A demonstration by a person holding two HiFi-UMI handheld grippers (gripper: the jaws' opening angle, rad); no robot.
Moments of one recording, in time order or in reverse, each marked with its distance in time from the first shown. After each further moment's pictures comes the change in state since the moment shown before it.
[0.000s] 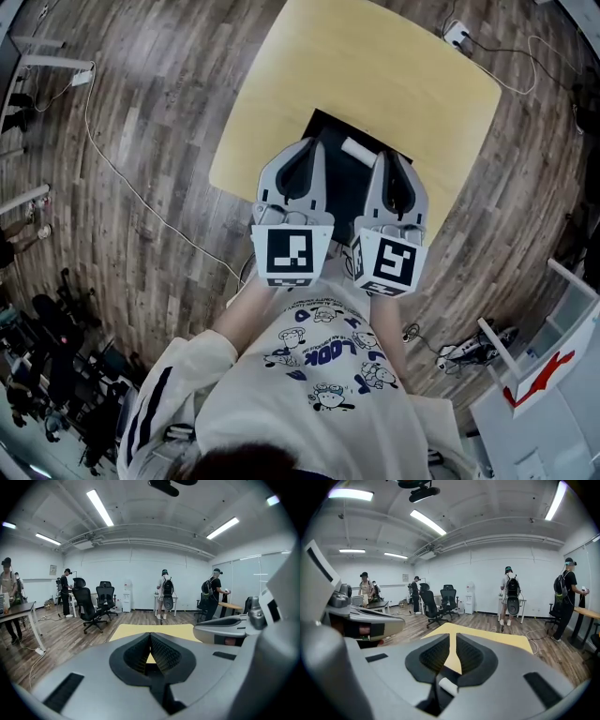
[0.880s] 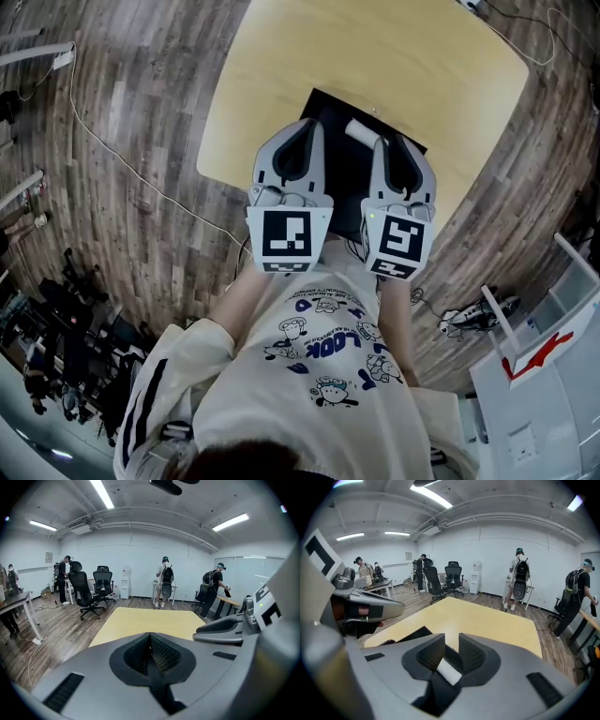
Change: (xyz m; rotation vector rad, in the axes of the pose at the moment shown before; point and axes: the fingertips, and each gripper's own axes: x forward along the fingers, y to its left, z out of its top) left arm 0.042 0.009 -0.057 -0.040 0.159 -0.041; right arm 0.039 -0.008 -0.075 -0.074 0.281 0.056
